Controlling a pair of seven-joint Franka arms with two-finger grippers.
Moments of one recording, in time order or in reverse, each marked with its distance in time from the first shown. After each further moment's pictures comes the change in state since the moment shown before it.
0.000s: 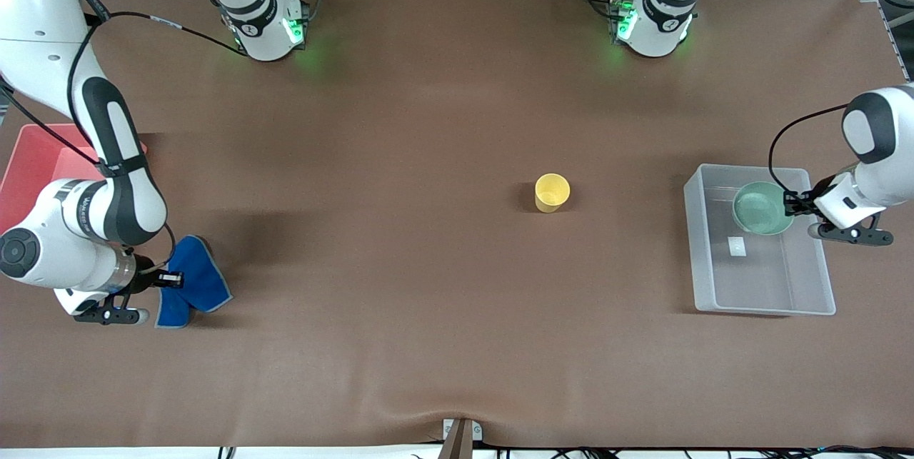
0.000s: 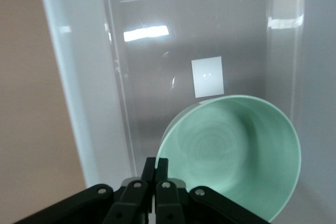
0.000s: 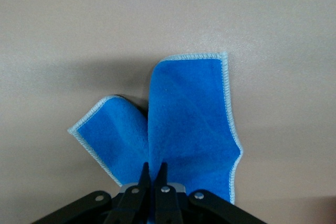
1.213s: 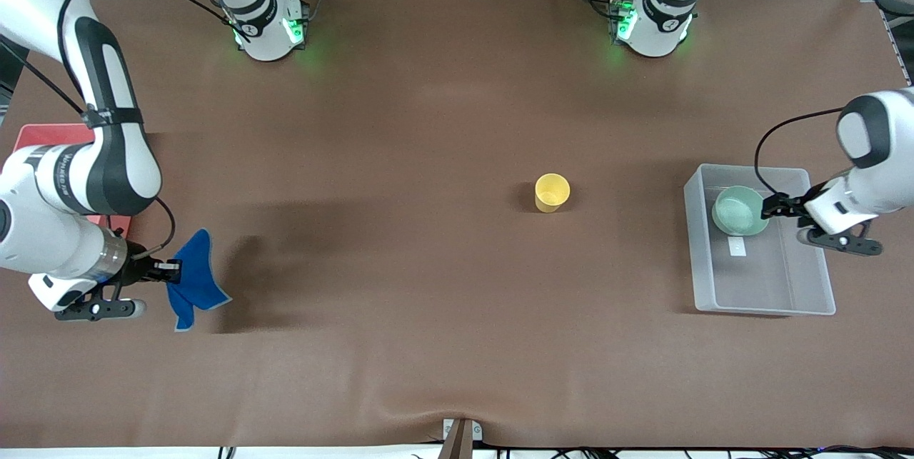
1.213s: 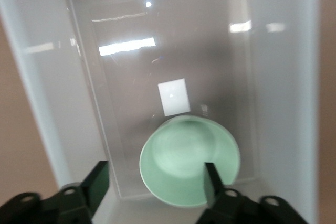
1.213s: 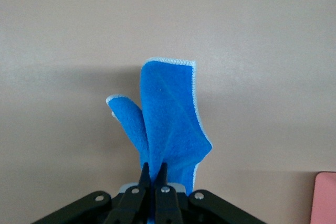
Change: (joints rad) left arm 0.001 -0.054 -0.081 0.080 -0.058 -0.106 0.019; right arm 0.095 -0.187 0.012 0.034 0.000 -0.180 0.005
